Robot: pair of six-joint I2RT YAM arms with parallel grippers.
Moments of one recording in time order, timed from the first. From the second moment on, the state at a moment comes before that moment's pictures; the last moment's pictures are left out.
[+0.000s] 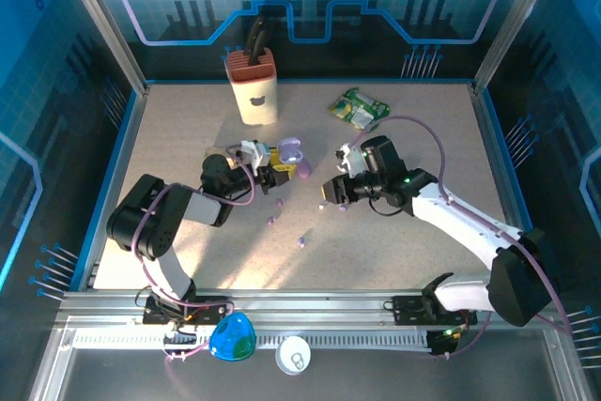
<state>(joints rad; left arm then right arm) -0.29 1.73 0.53 1.28 0.79 -0.11 0.55 1.30 0.87 -0.39 -0.41 0.30</state>
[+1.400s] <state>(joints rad) -0.13 1.65 0.49 1.29 0.62 -0.12 1.07 1.84 1.14 -0.67 0.20 0.29</state>
